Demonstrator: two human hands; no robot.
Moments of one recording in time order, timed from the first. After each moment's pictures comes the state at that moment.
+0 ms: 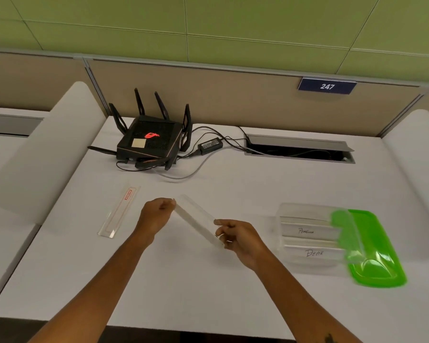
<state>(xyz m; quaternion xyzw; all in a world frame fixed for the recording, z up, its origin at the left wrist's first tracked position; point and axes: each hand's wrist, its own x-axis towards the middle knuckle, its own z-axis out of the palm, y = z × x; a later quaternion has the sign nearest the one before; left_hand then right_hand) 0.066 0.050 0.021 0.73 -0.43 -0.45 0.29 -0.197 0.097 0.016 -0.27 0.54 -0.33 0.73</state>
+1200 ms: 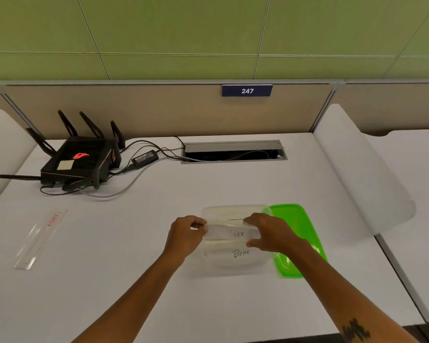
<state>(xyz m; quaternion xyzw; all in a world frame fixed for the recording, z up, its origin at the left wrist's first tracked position) -0.241 0.088 0.048 0.65 -0.53 -0.47 0.27 -0.519 0.093 0.030 -0.78 0.60 0.01 0.17</state>
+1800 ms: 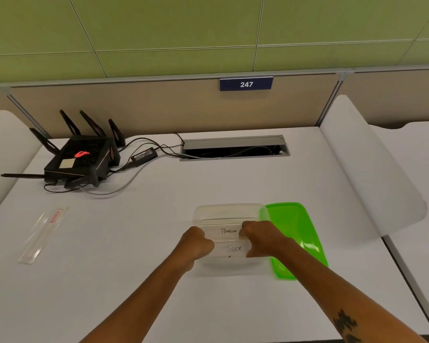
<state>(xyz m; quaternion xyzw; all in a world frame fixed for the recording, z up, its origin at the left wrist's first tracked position) -0.294 0.096 0.044 0.71 -0.50 -0.50 0.05 -0.523 0.084 0.001 -0.84 0.50 0.11 0.15</state>
